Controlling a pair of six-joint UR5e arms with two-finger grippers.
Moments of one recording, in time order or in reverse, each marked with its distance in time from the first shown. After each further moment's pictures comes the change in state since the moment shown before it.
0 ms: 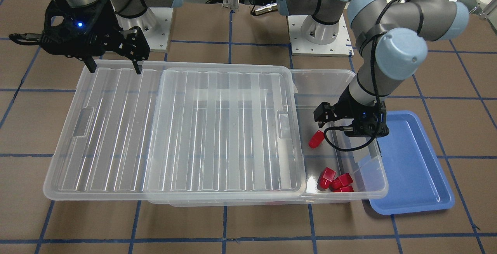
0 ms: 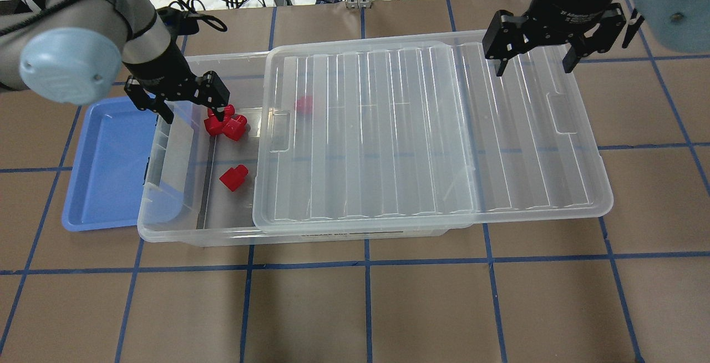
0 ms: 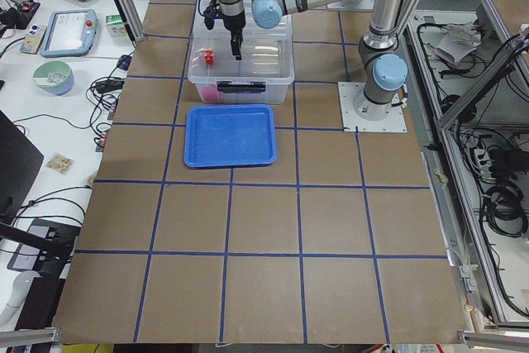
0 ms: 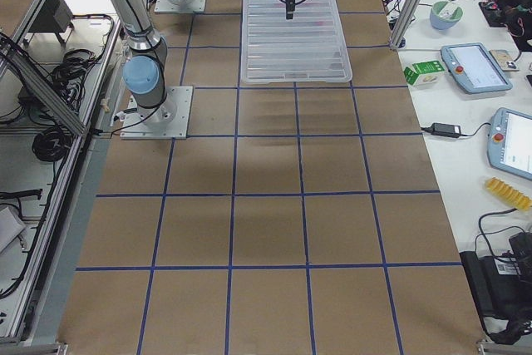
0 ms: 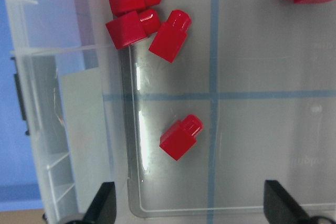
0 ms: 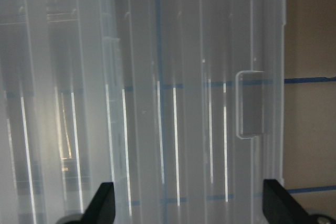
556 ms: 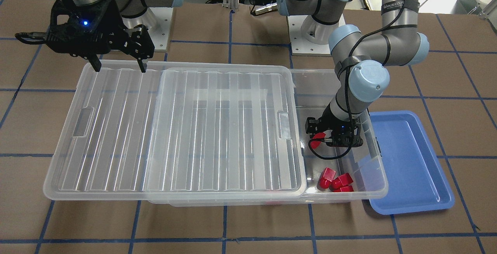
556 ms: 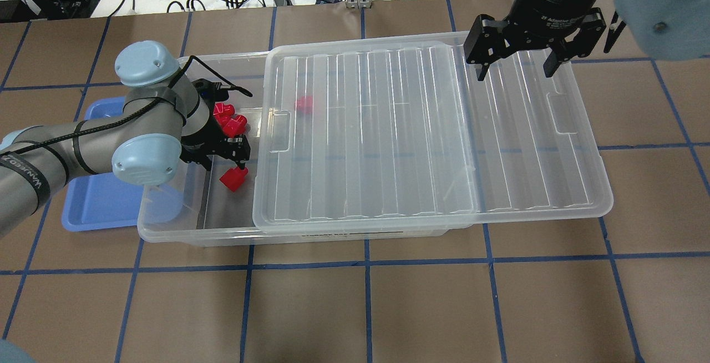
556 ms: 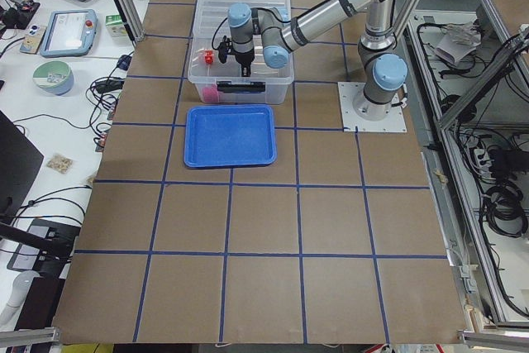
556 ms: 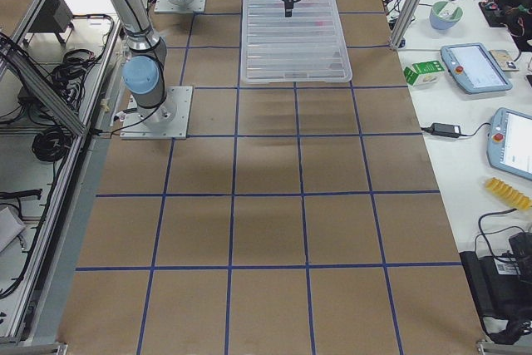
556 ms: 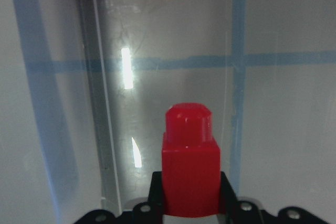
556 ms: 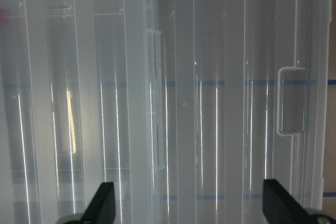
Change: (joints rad) left arm 0.016 -0.100 -0.365 0.512 -0.007 0.006; right arm 0.085 -0.002 0.000 -0.011 0.052 0.040
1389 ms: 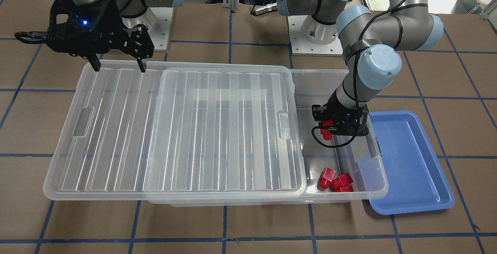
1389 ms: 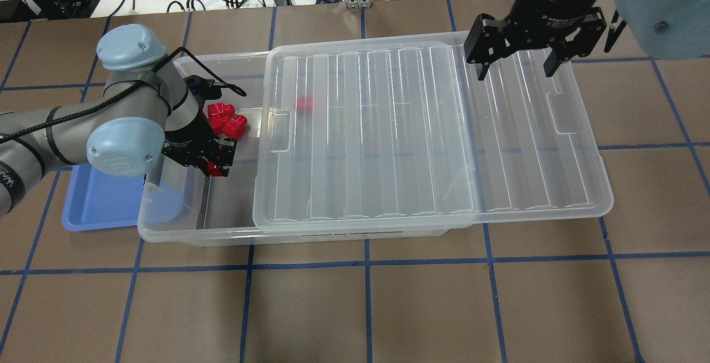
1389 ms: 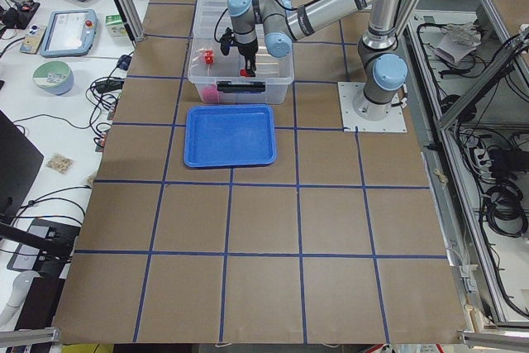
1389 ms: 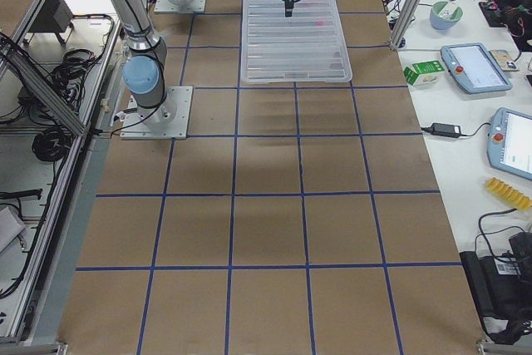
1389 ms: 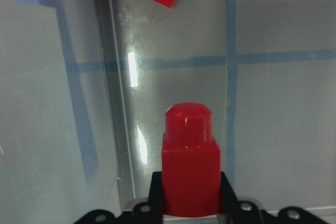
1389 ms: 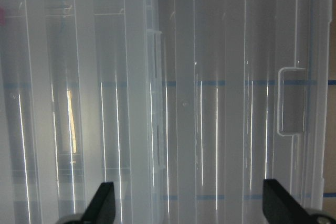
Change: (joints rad) left arm 0.004 0.046 0.006 -0.153 0.014 0.030; right arm -0.001 0.000 0.000 0.000 0.004 -0.002
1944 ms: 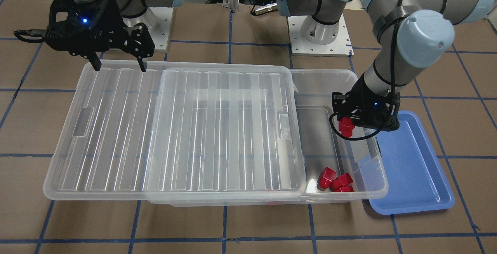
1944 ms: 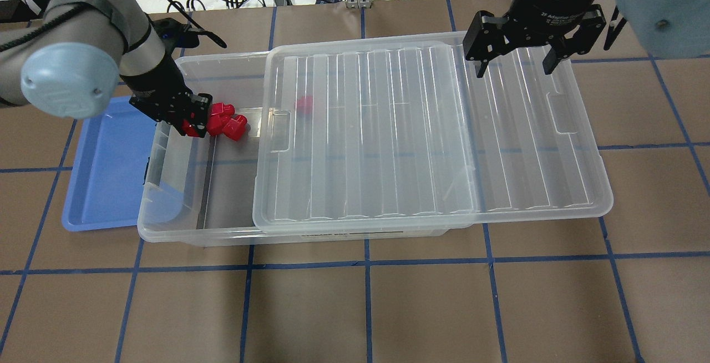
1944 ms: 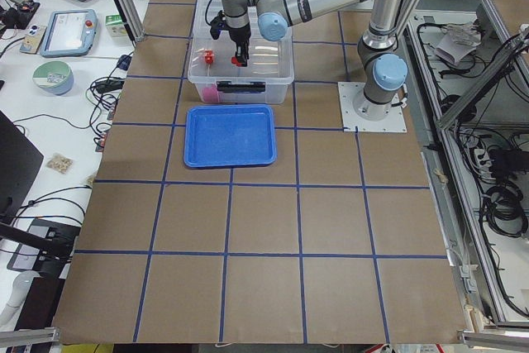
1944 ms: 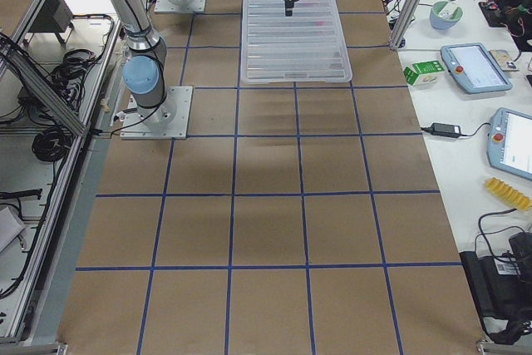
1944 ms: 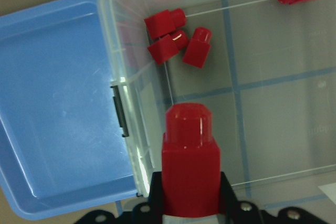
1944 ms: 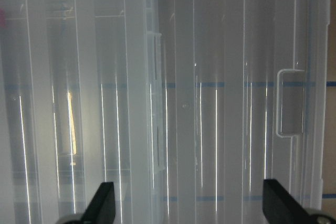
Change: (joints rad) left arm 0.009 0.027 0.116 -0.117 0.001 0.087; right arm 0.000 -0.001 -0.003 -0.003 -0.003 0.001
